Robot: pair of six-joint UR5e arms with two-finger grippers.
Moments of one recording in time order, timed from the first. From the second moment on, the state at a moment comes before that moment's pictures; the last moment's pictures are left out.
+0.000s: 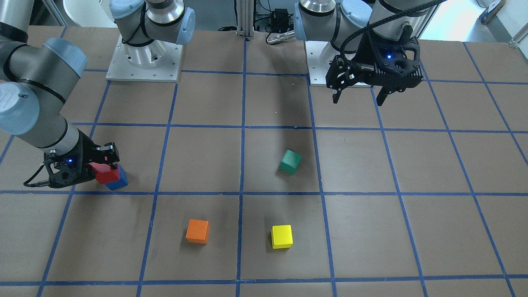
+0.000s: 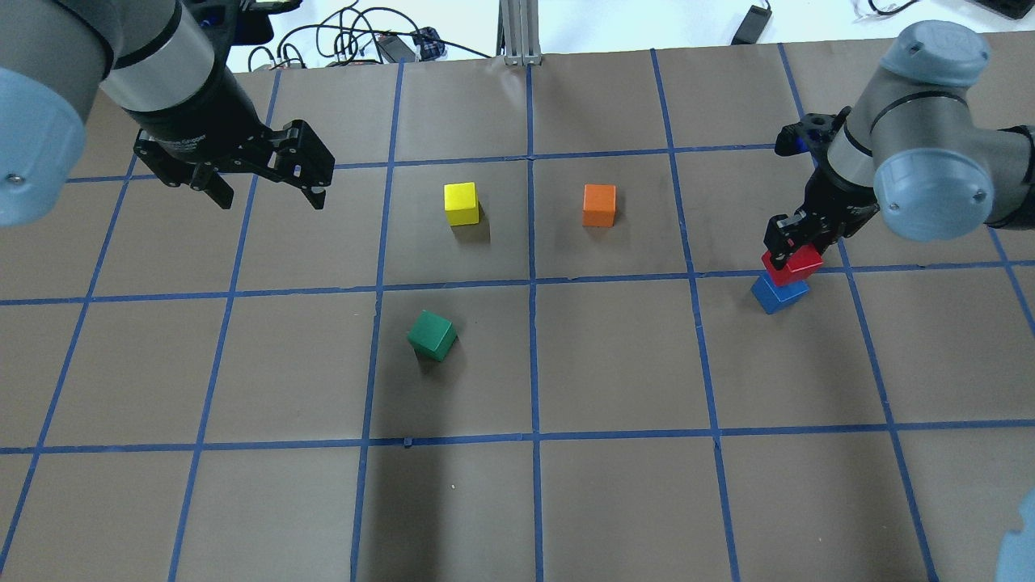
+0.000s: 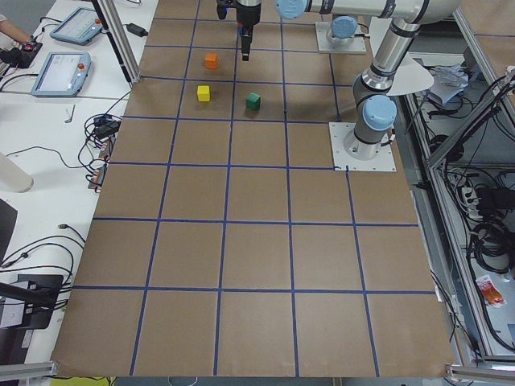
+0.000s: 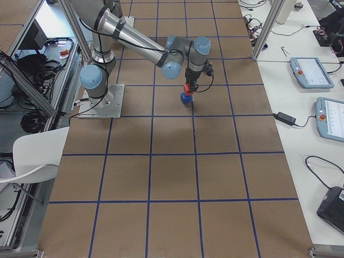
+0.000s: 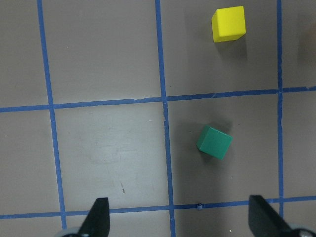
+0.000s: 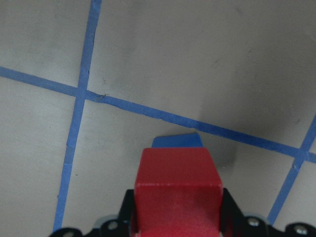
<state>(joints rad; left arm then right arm) -1.58 -1.52 -1.59 -1.55 1.58 0.04 1.33 -1.33 1.86 -1.98 -1.55 -0.52</state>
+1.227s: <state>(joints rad) -1.58 -1.52 -1.59 -1.54 1.58 0.04 1.33 -1.33 1.87 -2.01 -1.56 -0.55</state>
